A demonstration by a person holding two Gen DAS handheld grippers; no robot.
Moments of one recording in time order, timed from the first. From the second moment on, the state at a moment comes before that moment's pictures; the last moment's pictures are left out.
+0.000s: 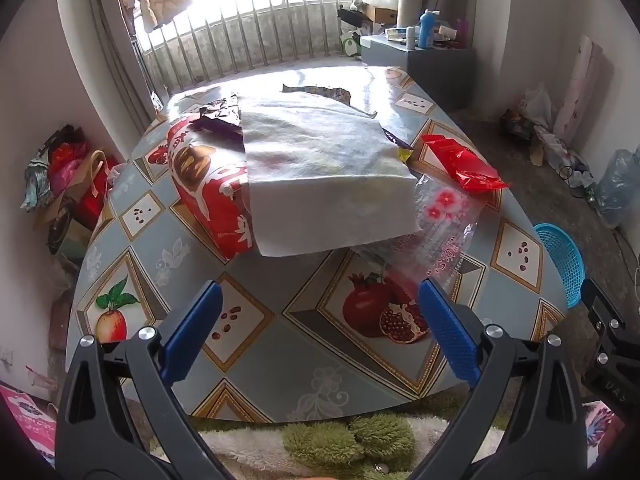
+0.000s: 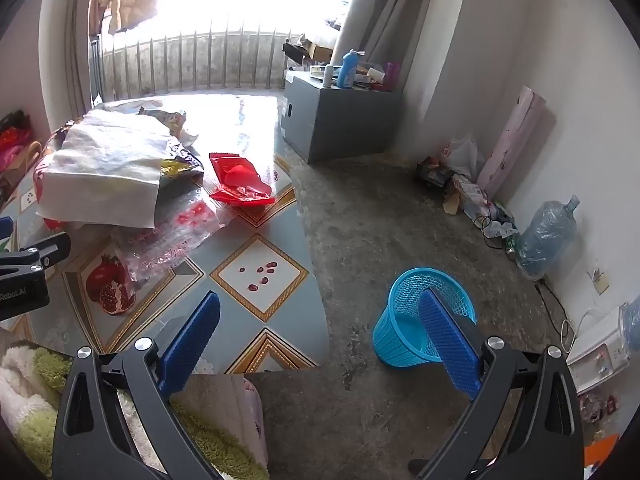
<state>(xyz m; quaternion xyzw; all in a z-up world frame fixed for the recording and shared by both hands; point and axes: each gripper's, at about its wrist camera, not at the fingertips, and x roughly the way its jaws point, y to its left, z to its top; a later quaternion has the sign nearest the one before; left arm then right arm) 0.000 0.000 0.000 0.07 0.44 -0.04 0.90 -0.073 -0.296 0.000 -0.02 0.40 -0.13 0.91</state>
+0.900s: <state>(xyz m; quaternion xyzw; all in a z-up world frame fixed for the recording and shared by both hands) -0.003 -0.001 -0.003 0.07 0.44 -0.04 0.89 -0.075 -0.296 0.002 -0.02 0.40 -0.13 0.91</state>
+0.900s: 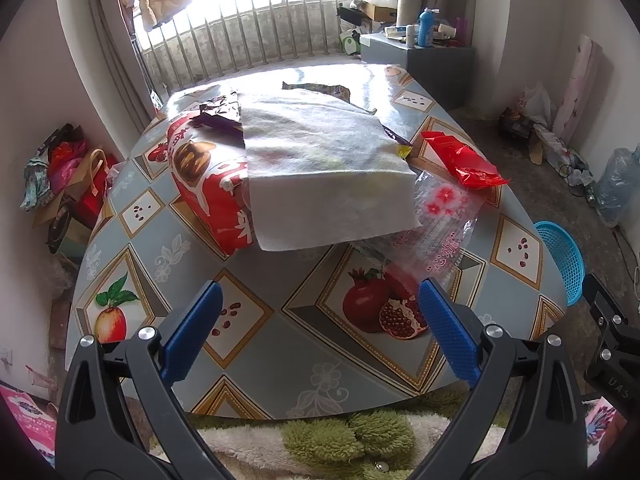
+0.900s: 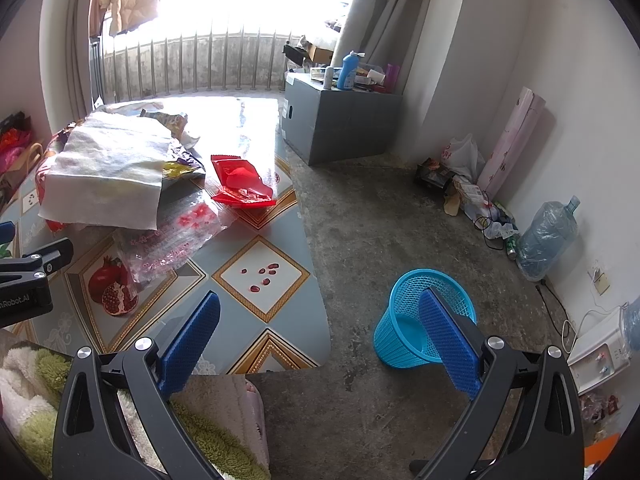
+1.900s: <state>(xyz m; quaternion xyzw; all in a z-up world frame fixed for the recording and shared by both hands) -0.003 0.001 -0.002 0.07 0.44 -0.04 0.89 -0.074 -0.295 0.004 -0.01 0.40 -0.13 0.91</state>
